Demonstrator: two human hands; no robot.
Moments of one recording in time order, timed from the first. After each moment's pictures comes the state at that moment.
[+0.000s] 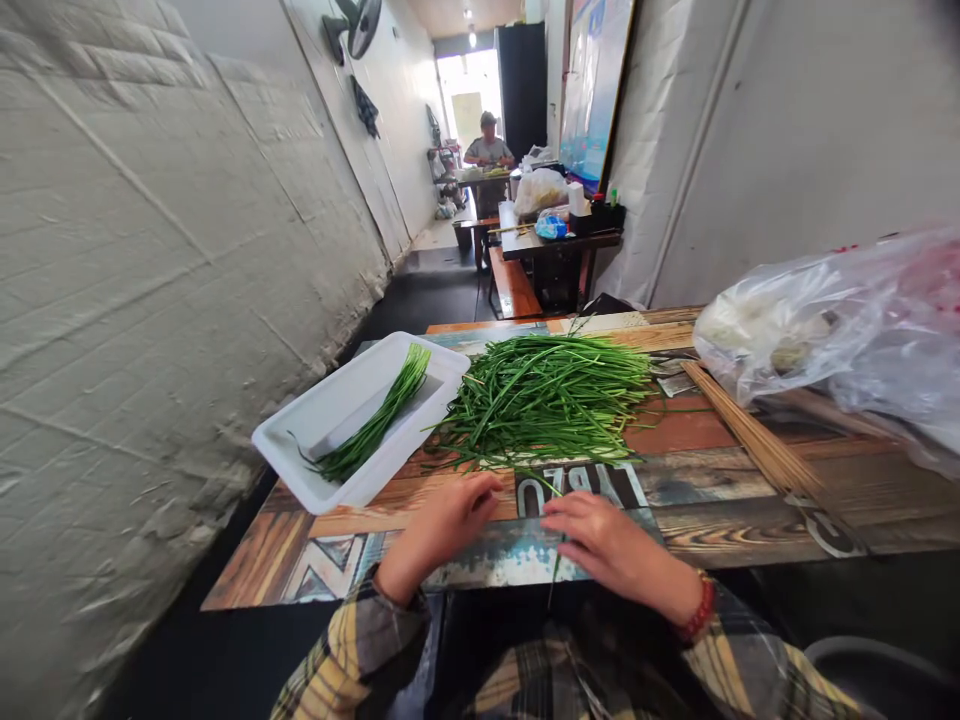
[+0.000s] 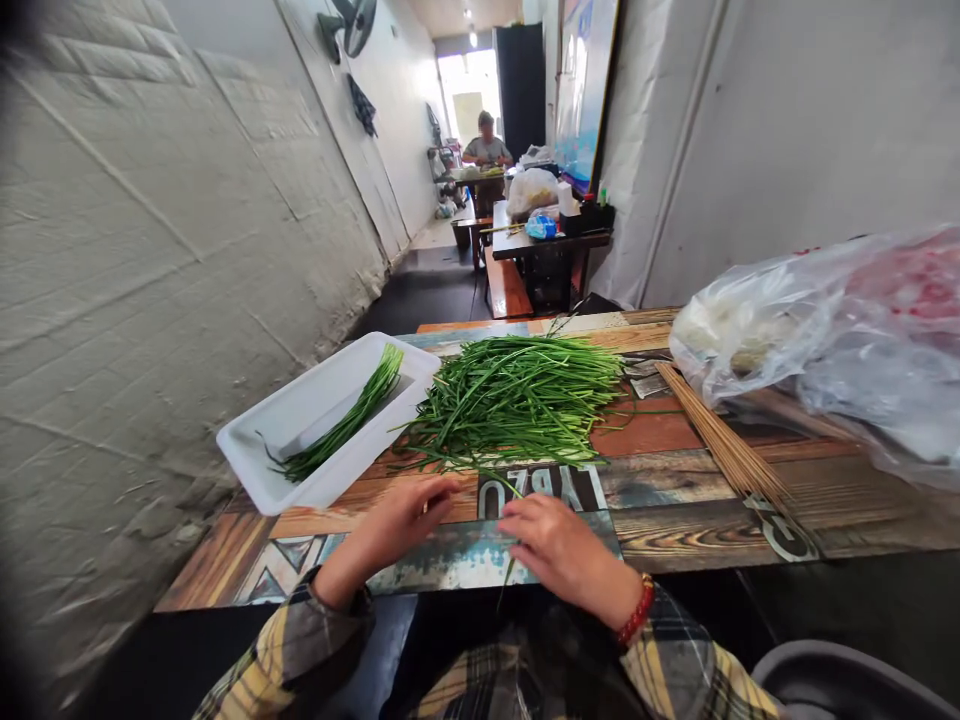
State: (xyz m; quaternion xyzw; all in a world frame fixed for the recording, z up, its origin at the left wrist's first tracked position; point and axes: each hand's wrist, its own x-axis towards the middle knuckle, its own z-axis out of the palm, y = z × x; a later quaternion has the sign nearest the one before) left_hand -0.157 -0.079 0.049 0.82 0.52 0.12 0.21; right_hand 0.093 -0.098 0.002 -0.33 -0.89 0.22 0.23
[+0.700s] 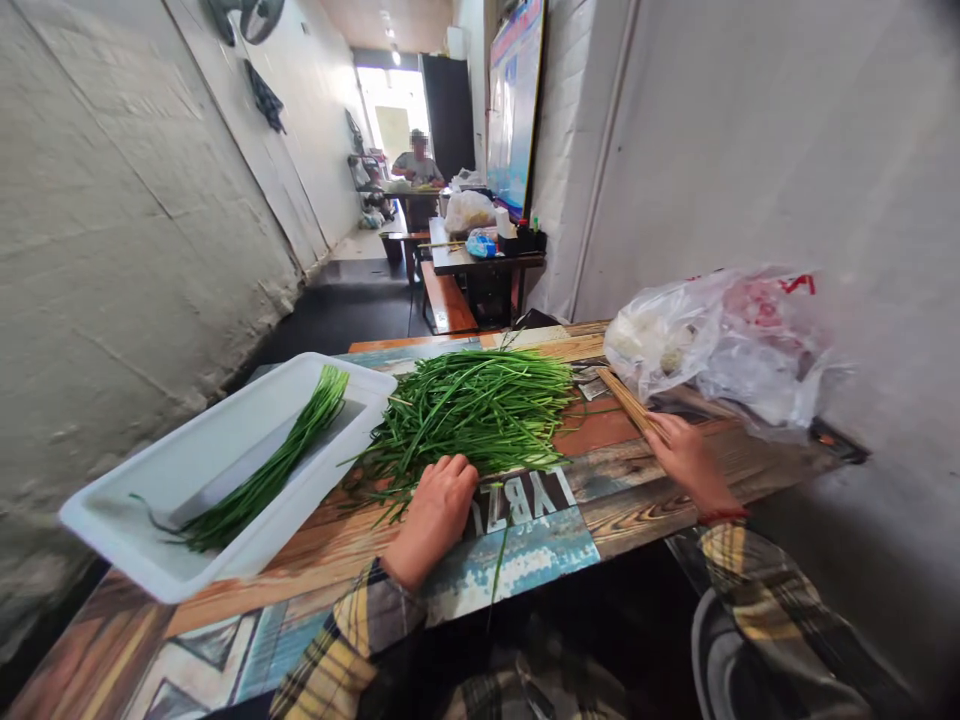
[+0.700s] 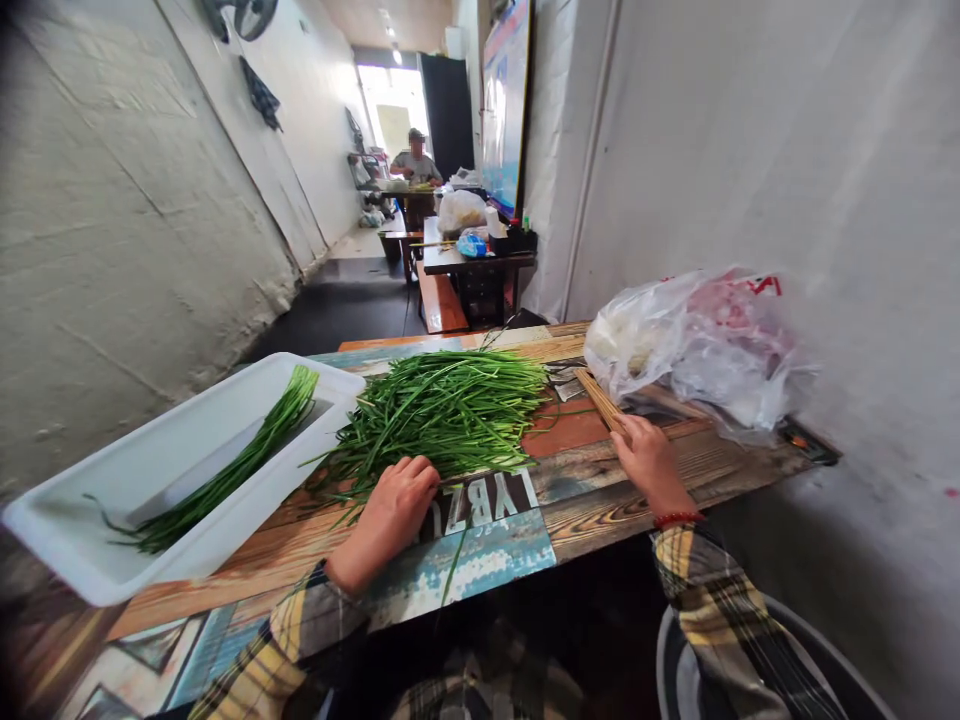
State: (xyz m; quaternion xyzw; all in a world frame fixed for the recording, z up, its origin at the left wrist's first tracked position) left_hand -0.097 -0.035 0.020 0.88 0.46 0.12 0.00; right_hand 0.299 -0.044 -0.011 -0.67 -0.66 -0.04 0.34
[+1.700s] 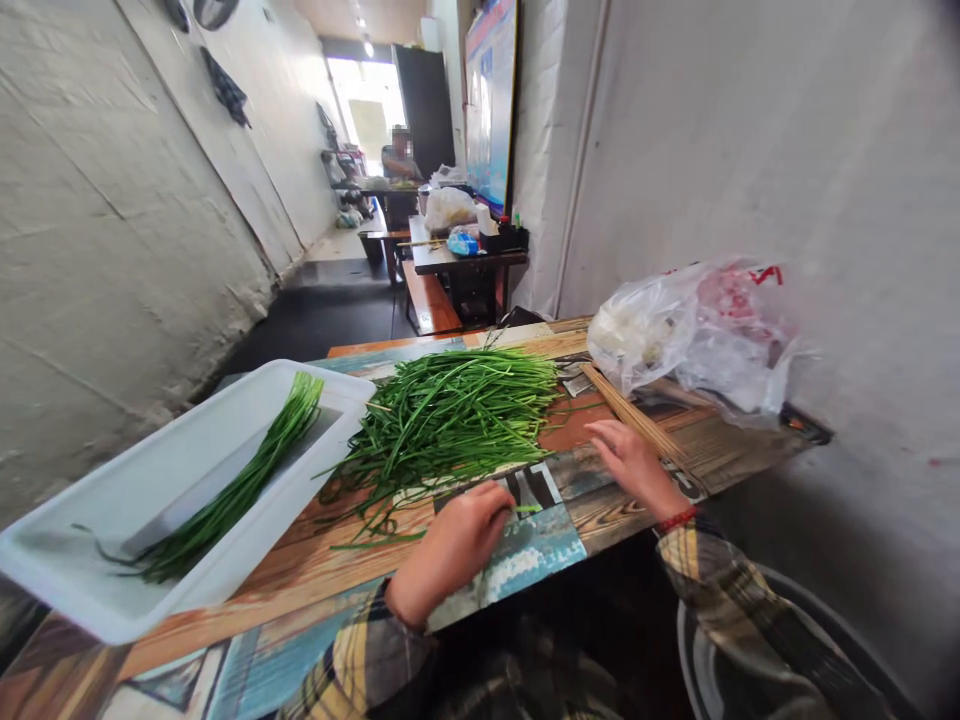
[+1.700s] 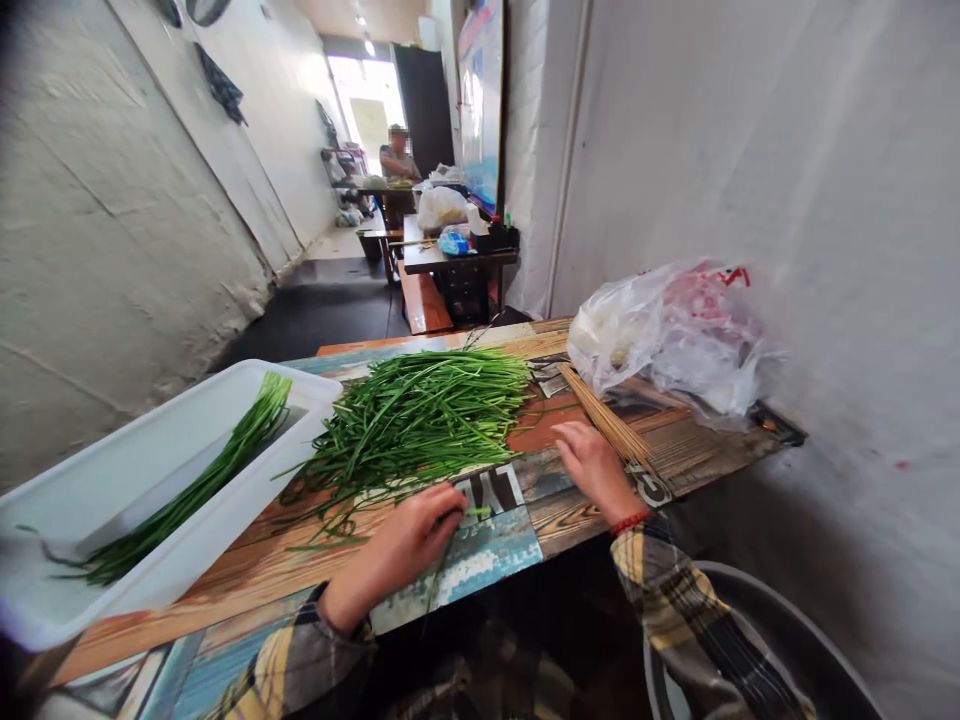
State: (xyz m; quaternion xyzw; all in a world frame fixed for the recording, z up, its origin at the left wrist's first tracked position) left_hand -0.060 -0.060 0.044 0.88 0.37 0.17 0.25; right_hand 0.241 -0.047 -0.005 -0.61 -0.73 0.02 0.31
